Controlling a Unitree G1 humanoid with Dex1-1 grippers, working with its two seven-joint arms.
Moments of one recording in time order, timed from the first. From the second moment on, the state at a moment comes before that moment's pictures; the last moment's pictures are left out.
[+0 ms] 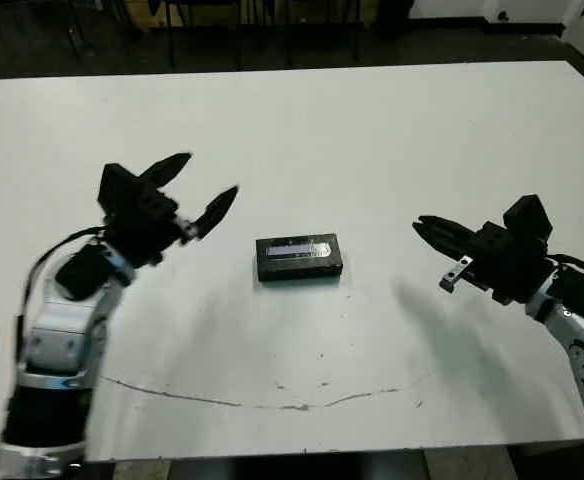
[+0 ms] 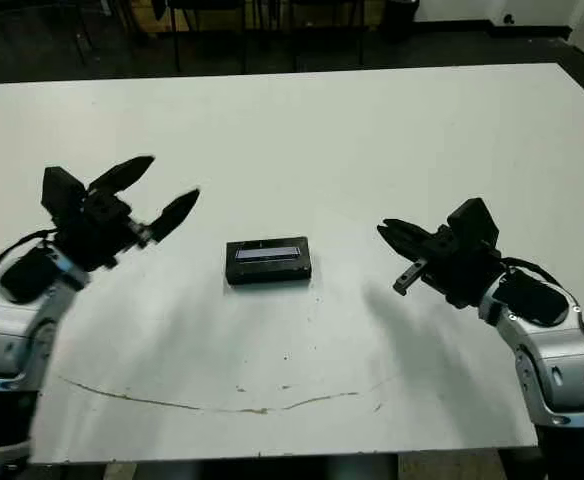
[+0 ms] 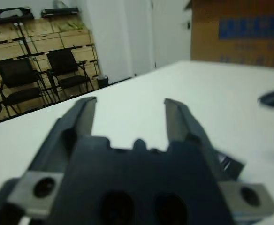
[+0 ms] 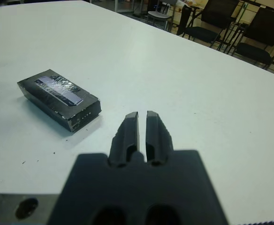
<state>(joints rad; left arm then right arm) -0.24 0.27 -0.01 -0.21 -0.21 0.21 -0.42 -0.13 -0.59 -0.04 -0.18 0.31 0.35 0.65</state>
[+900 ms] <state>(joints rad) -0.26 0.21 -0.35 -0.02 0.03 0.40 -0.39 -0.11 -0.57 -0.06 -0.21 0.31 0.36 0.62</state>
